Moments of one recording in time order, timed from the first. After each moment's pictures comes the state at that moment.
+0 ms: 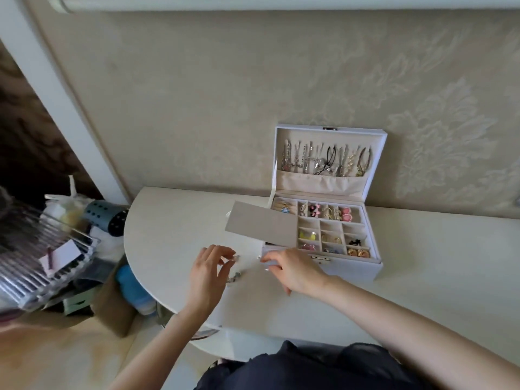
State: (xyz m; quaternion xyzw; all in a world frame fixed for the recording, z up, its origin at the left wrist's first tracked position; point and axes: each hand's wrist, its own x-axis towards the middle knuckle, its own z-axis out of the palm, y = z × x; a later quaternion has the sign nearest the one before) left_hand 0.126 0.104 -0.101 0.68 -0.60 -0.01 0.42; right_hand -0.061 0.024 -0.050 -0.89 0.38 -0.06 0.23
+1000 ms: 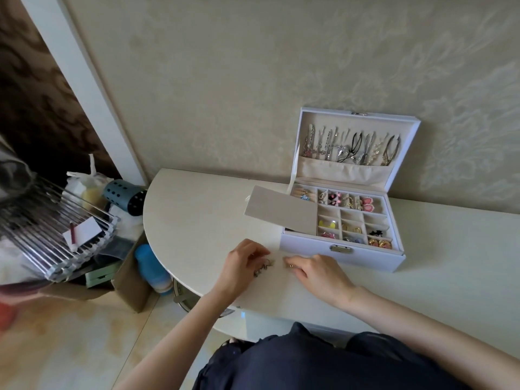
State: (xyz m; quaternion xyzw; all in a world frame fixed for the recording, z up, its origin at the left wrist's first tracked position) left_hand 0.113 0.101 -0.110 0.67 -0.59 -0.19 0.40; right_hand -0.078 0.035 -0.093 -0.92 0.34 -0.09 0.15
